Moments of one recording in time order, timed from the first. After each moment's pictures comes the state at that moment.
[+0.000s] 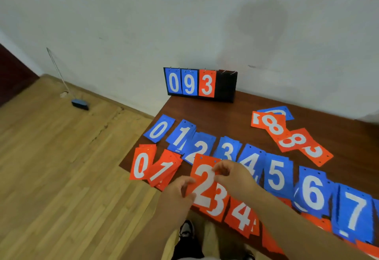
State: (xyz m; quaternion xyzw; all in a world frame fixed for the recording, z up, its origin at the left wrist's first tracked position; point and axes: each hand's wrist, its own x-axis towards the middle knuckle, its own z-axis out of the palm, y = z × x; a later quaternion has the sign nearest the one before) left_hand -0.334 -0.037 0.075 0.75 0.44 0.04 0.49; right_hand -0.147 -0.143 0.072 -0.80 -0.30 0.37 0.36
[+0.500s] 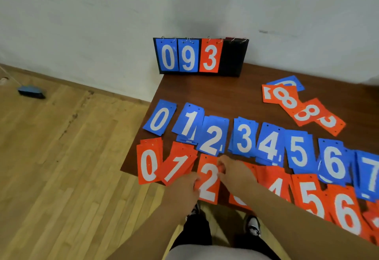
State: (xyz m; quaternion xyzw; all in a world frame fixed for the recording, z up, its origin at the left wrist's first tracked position) left_hand -0.353 0.079 0.005 0.88 0.27 -0.17 0.35; right_hand -0.202 -0.058 0.000 -0.90 -0.28 0.31 0.14
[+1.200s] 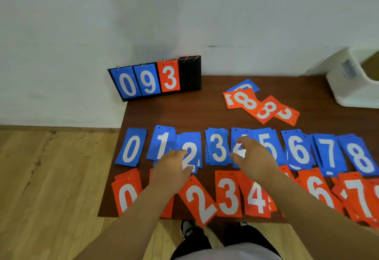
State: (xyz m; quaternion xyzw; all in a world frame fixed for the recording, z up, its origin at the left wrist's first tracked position) left_hand -0.240 0.120 0.035 0.95 0.15 -0.09 0.26; right_hand -0.130 -0.120 0.065 -0.95 -0.11 0.18 0.21
